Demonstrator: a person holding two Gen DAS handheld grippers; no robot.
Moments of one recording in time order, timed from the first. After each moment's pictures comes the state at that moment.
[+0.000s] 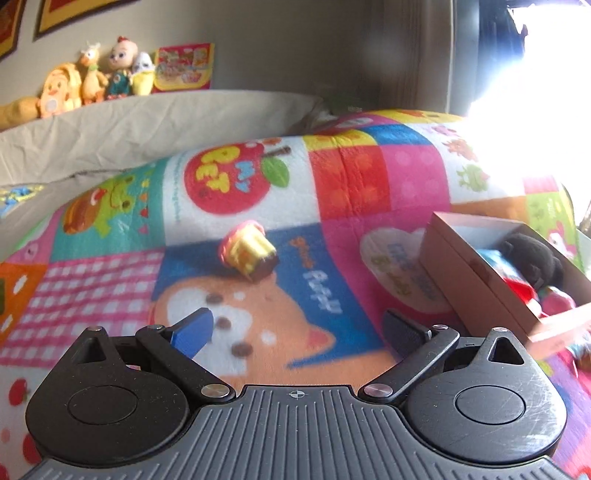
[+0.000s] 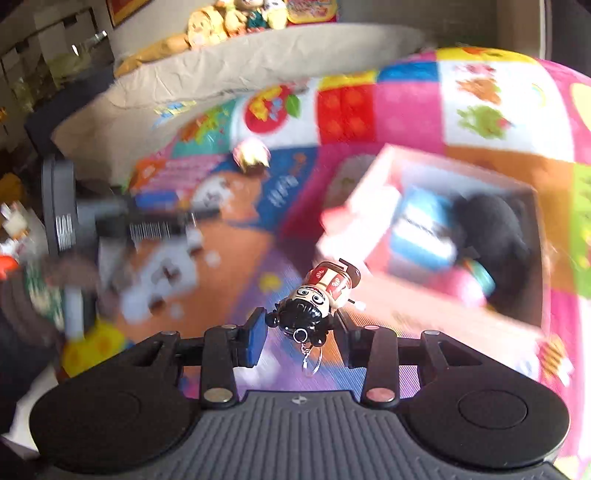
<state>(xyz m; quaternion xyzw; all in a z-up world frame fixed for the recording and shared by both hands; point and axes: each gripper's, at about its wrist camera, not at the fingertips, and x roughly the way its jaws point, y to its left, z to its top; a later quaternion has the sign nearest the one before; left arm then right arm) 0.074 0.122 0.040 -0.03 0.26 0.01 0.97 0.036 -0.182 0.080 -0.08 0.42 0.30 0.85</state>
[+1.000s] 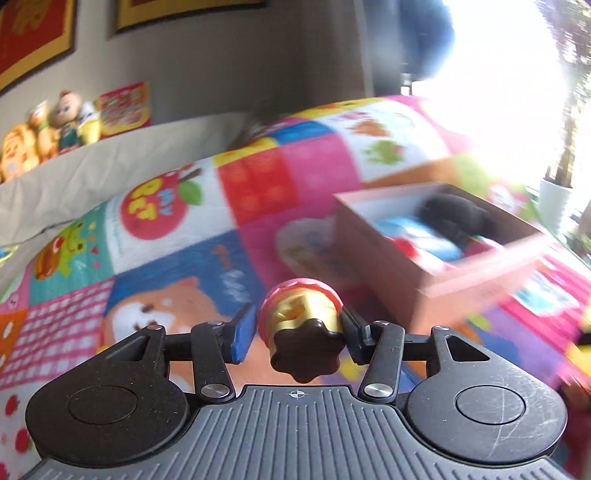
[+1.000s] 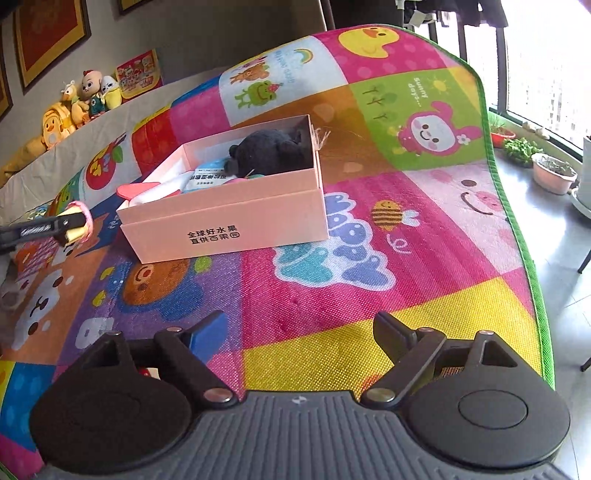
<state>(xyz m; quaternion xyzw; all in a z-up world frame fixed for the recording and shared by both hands) 0.010 0.030 0.045 0.07 0.24 -0.07 0.97 -0.011 -0.282 0.003 0.07 0.35 0.07 0.93</state>
